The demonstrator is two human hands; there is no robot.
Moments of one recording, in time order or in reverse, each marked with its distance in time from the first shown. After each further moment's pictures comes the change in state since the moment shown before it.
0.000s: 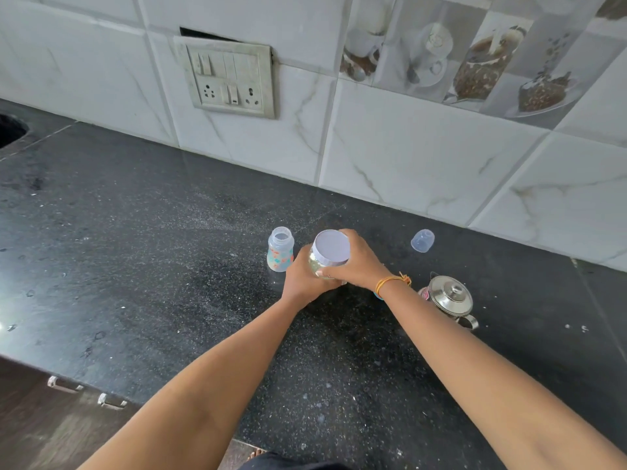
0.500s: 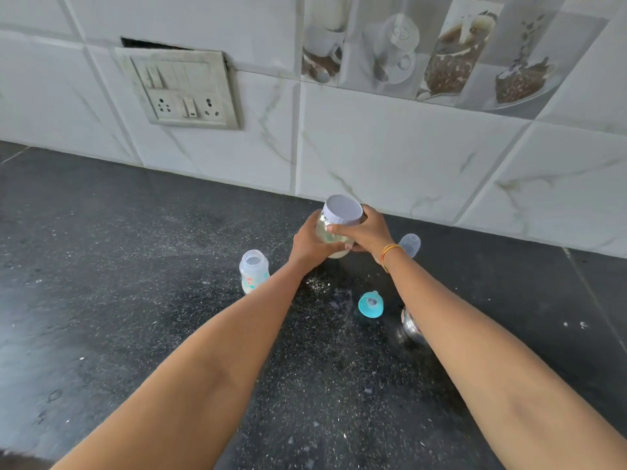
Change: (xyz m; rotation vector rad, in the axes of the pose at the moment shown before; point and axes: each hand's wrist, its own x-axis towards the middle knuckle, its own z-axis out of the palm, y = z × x) left_hand 0.096 0.067 0.032 0.027 -0.104 0.050; right_hand 0.074 0.019 -0.066 0.448 0.296 0.166
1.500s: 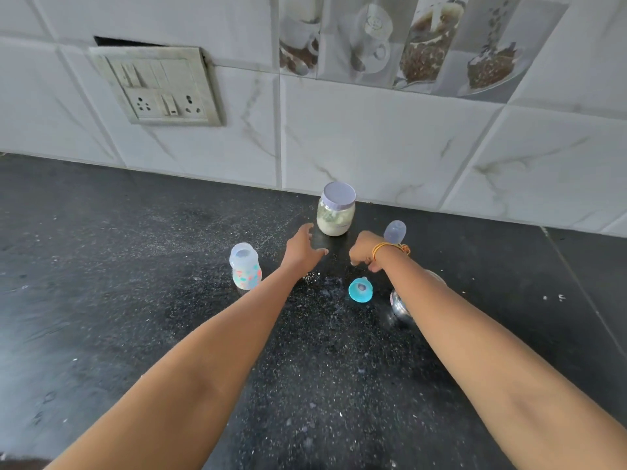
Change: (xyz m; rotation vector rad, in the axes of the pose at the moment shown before) left_hand -0.020 -0.011 0.009 0.240 -0.103 -0.149; right_hand -0.026 0.017 -0.018 -0.773 -0.282 0.303
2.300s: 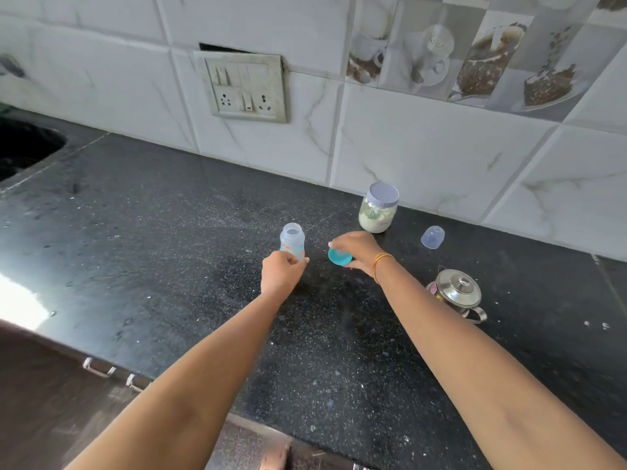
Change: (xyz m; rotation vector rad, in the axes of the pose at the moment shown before) left_hand -0.098 -0.079 -0.055 -0.023 0.397 -0.194; right_hand -0.044 -0.062 0.064 0.862 -0.064 -0.134
